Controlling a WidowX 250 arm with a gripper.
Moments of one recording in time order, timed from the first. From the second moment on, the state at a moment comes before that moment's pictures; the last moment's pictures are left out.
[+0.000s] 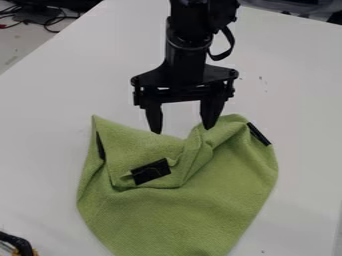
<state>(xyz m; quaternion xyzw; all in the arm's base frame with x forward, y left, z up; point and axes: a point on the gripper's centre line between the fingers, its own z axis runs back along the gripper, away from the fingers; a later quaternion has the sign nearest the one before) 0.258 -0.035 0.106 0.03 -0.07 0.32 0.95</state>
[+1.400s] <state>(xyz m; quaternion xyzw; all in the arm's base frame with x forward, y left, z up) 0.156 -0.101 0.000 -0.06 0.00 0.44 0.90</state>
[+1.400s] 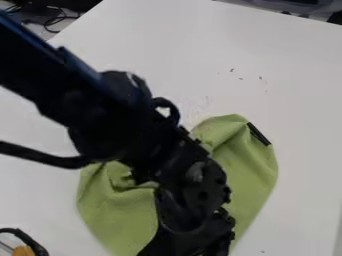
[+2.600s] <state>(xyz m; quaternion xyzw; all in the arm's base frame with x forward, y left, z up) 0.160 -0.096 0.007 0.01 0.01 0.45 0.89</state>
